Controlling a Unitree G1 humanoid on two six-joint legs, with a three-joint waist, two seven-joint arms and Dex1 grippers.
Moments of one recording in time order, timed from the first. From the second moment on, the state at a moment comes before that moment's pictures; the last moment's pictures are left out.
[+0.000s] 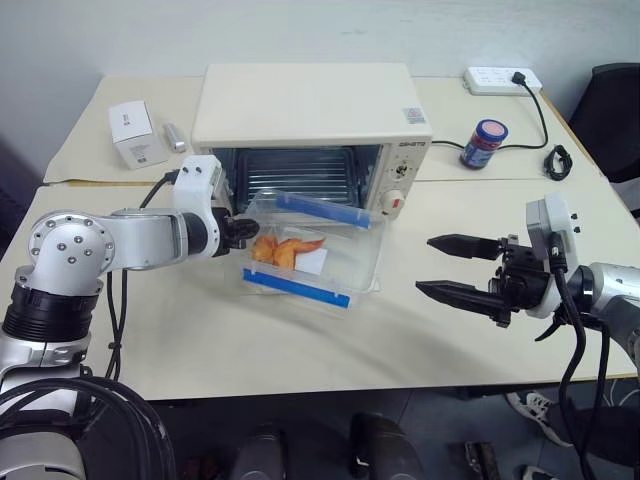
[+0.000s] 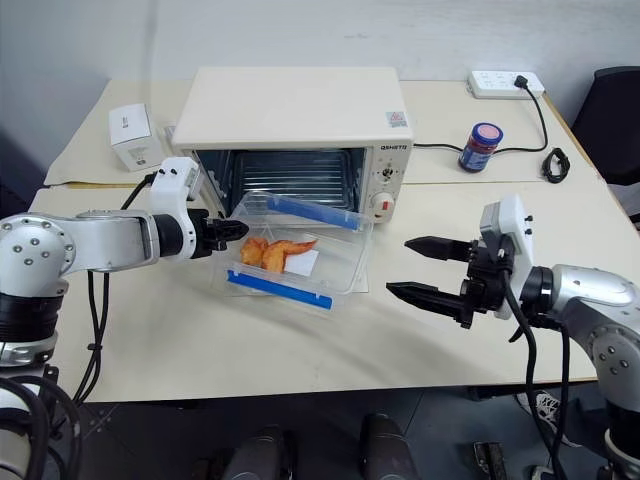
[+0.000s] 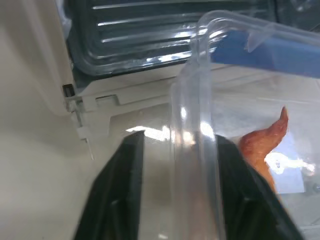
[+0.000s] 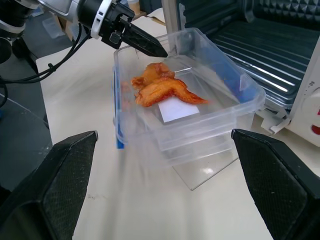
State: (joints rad) left arm -0.78 0.85 -0.06 -0.07 -1.53 1.22 0.55; right arm -0.25 -0.85 -0.31 -0.46 0.91 0.82 0.93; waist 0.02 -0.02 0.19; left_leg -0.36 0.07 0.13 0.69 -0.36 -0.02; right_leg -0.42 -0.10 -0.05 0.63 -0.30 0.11
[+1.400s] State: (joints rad) left arm -0.25 1.02 0.13 -0.33 -0.76 0.77 -0.94; right arm -0.49 -0.48 0.25 -0.28 0.48 0.67 0.73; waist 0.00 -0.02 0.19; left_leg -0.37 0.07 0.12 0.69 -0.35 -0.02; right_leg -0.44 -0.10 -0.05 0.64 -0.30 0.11
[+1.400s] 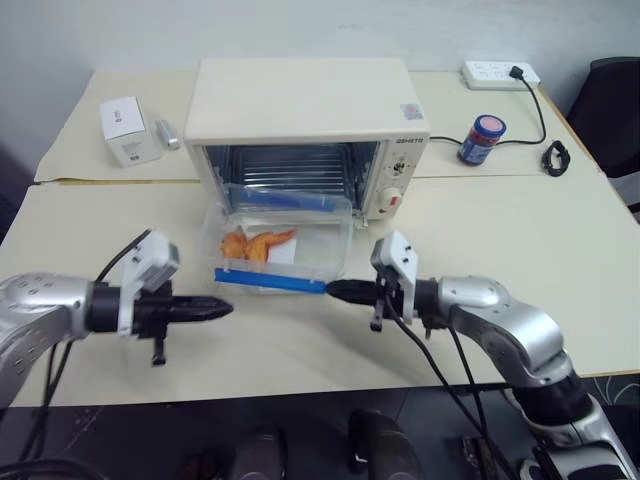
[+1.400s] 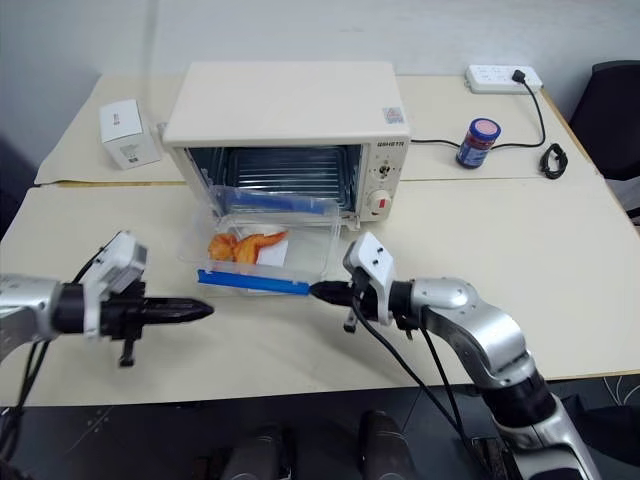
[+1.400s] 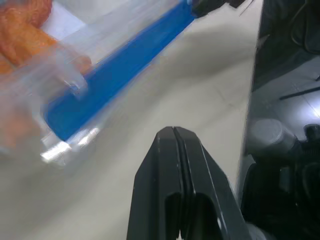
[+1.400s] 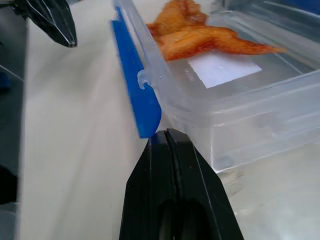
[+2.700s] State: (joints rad) left arm -0.45 1.15 0.50 -0.35 -1.01 1.07 -1.00; right arm -0.17 -0.52 0.09 -0.29 0.41 0.59 0.72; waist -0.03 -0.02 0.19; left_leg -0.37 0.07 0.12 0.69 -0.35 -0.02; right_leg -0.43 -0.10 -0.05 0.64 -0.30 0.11
